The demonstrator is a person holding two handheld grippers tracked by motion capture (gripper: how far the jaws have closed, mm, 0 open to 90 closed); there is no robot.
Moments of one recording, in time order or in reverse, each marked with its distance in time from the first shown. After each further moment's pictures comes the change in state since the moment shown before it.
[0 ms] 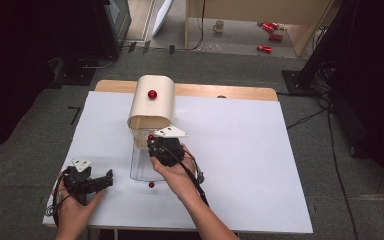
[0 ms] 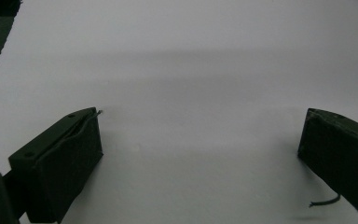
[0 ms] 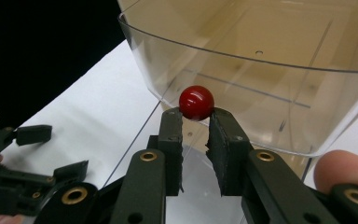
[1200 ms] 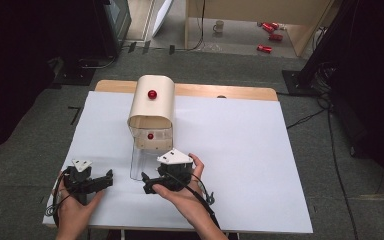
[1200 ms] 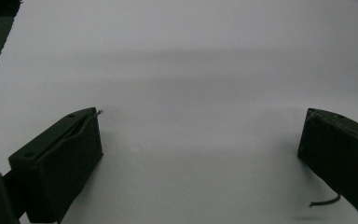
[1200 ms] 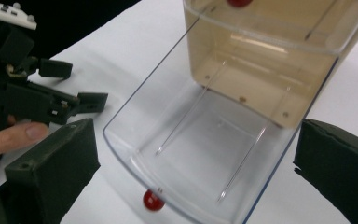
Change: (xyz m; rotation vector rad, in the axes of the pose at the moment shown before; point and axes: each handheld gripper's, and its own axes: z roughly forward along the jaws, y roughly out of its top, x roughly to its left) left arm 0.000 0.000 0.000 0.004 -0.001 0.002; right arm 0.012 -0.052 -0.037 0.057 0.031 -0.098
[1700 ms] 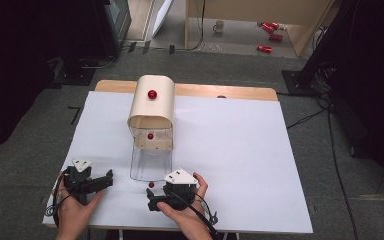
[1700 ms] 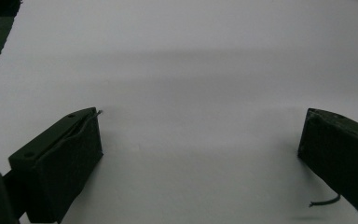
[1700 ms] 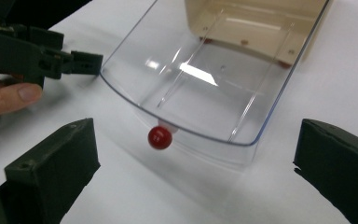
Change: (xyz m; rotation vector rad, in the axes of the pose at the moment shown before) left arm 0.000 0.000 0.000 -0.001 0.000 -0.001; right arm 0.007 -0.051 -0.001 0.020 -0.022 0.073
